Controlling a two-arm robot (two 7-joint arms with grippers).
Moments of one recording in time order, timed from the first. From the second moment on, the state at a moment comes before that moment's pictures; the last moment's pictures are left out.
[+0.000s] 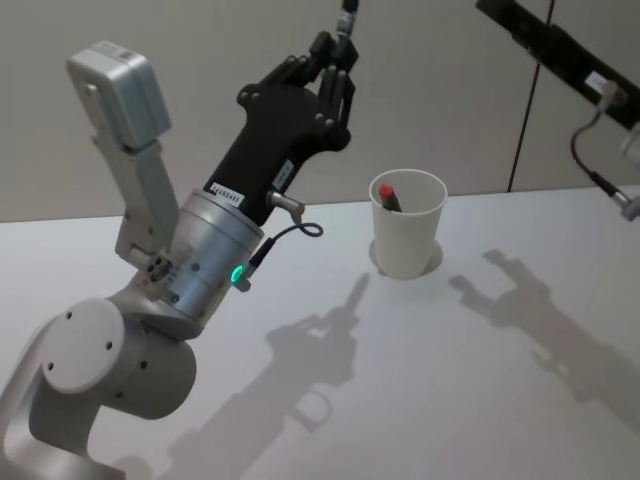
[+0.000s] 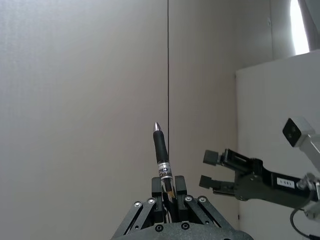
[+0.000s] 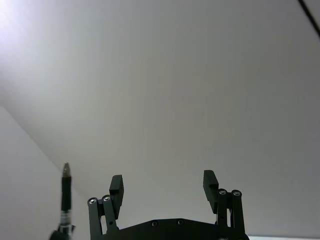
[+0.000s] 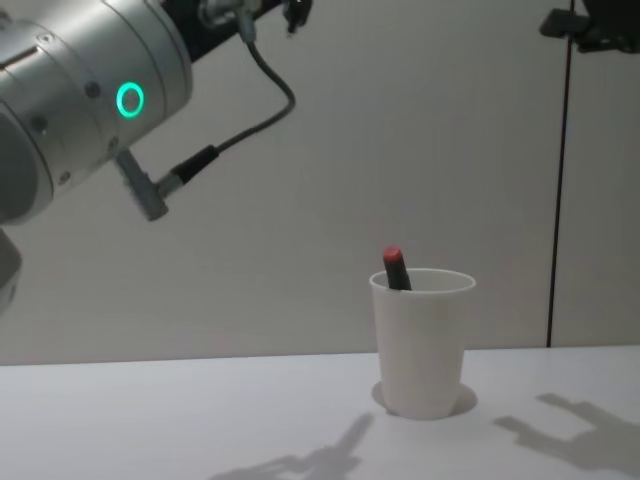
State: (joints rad) left arm -0.19 0.17 0.28 -1.81 -0.44 -0.09 -0.29; right arm 0.36 0.27 -0.12 -1.77 1.11 0.48 0.11
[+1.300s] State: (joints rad) left arm -0.17 0.17 0.26 -1.81 -0.46 -0.12 -0.17; right arm 0.33 0.32 -0.15 -1.84 1.26 0.50 0.12
